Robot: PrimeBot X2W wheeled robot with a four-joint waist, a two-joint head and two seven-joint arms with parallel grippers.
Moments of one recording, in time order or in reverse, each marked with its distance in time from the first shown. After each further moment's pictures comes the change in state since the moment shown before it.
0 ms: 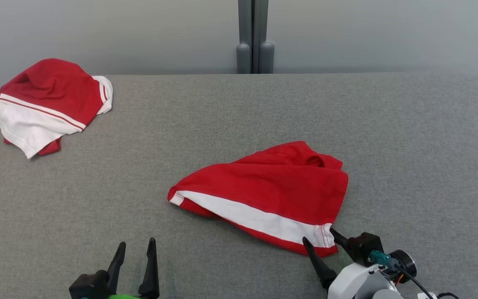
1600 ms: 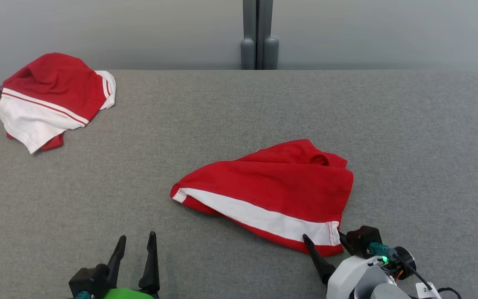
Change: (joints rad) left arm -0.025 0.000 -0.004 0.006 -0.006 -0.001 0.000; right arm -0.012 0.000 -0.005 -0.011 0.025 0.000 0.070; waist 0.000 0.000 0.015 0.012
